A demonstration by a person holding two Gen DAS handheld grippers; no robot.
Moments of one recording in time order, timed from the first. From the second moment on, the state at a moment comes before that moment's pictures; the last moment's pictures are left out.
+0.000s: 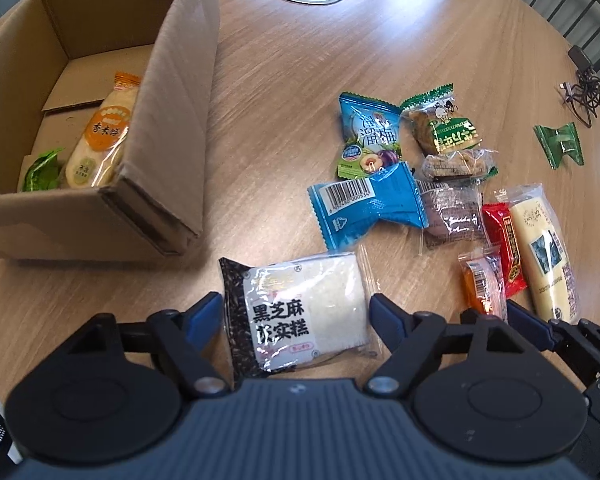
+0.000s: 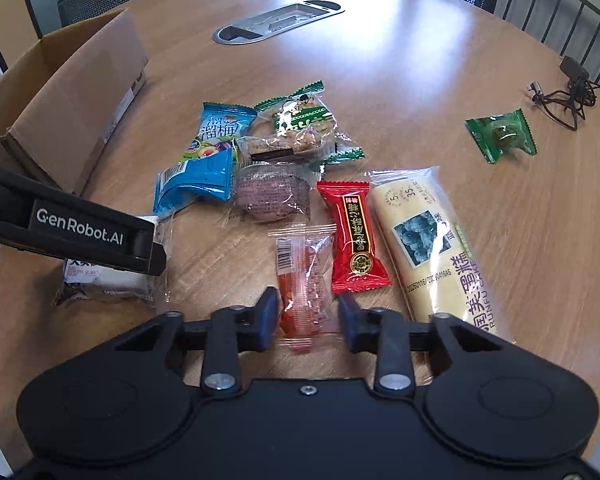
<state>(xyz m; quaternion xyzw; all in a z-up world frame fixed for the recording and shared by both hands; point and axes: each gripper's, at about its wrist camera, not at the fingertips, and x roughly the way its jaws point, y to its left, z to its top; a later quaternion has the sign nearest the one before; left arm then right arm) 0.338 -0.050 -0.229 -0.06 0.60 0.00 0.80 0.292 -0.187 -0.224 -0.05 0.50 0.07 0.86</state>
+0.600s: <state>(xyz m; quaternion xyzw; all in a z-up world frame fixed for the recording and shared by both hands) 0.297 -0.047 -0.206 -0.06 0.57 0.01 0.82 0.248 -0.185 -0.197 -0.01 0.49 0.02 0.87</state>
